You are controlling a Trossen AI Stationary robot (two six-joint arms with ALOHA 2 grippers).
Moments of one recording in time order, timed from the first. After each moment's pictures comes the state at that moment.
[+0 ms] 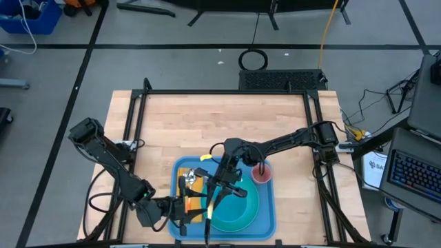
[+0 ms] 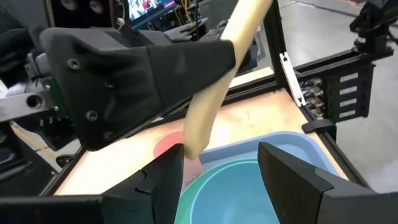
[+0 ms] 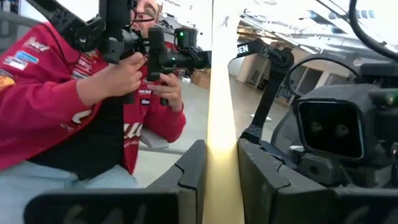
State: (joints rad) left arm -0.81 1.57 1.05 0.27 -0.86 0.12; right arm 0.16 1.99 1.47 0.70 -1.04 -0.22
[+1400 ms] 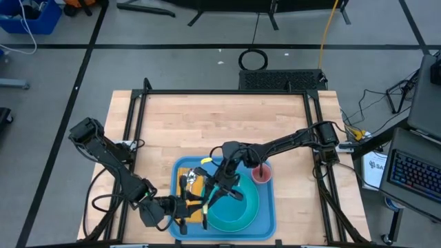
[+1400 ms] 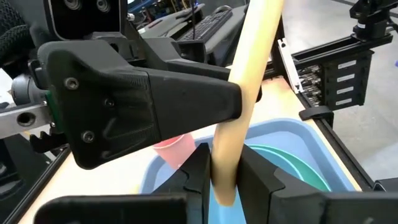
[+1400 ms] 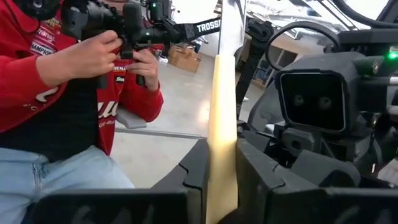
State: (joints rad) left arm -0.78 1.57 1.05 0.21 -0.83 0.06; right arm 0.16 1.99 1.43 0.62 -0.90 -0.35
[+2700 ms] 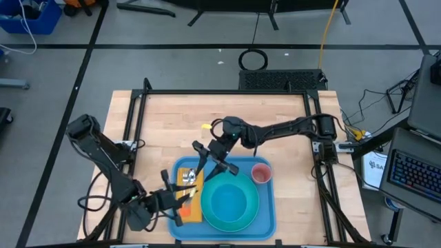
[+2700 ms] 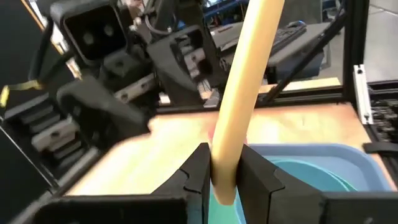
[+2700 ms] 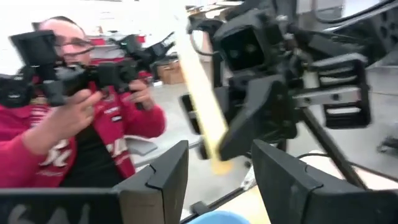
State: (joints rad) left arm -0.88 1.50 1.03 0.13 -1.19 -0.12; right arm -0.01 1.98 1.43 0.67 -1.01 0.15
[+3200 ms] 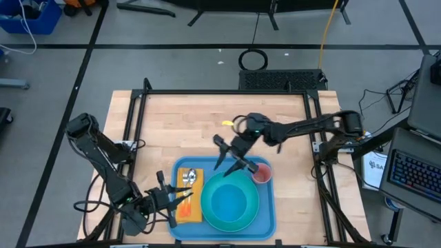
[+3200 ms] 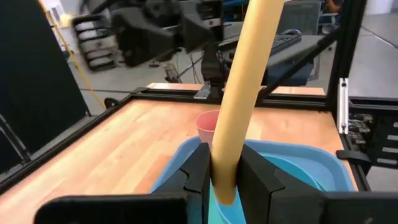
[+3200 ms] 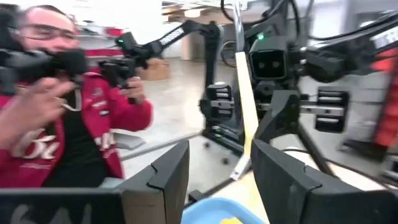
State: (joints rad) left arm -0.92 1.48 1.02 -0.01 -1.21 -0.40; right arm -0.03 1.68 1.13 0.66 -0.93 0.06
